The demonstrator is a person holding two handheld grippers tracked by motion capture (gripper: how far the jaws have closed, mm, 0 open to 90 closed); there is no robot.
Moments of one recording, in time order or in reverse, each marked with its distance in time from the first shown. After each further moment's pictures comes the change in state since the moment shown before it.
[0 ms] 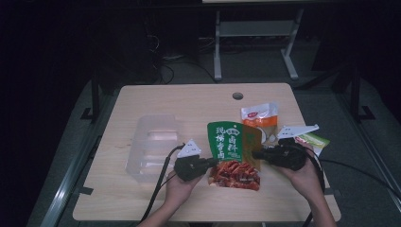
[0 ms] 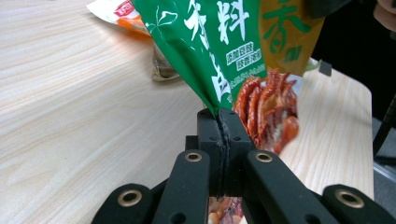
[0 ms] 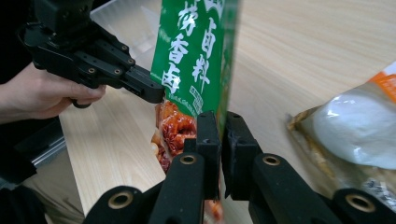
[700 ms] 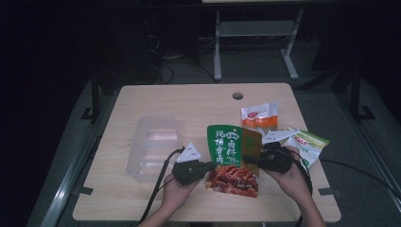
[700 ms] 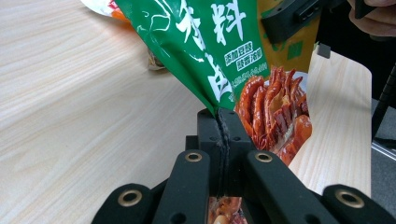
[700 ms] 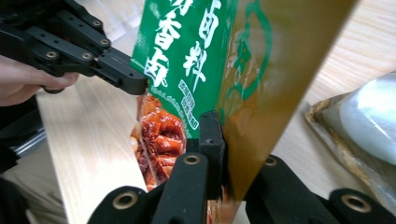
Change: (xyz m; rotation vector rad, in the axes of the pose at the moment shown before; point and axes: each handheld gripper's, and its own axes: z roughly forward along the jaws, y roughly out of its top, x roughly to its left) left arm -0.005 -0.005 -0.008 0.034 0.004 0.041; right arm 0.010 -0.004 0.031 0.074 -0.028 -0.007
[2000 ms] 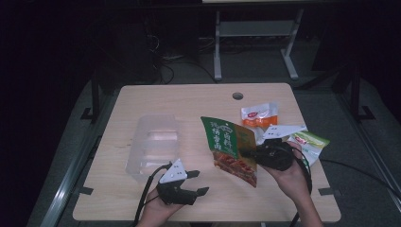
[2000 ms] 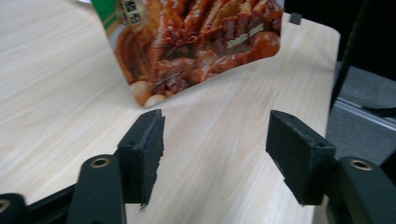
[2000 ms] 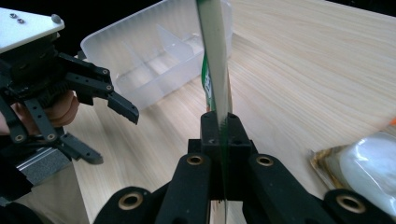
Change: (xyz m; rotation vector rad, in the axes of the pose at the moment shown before) left arm -0.018 -0.029 -0.048 0.026 -0.041 0.089; right arm 0.030 0.028 -0.021 -0.111 -0.011 -0.052
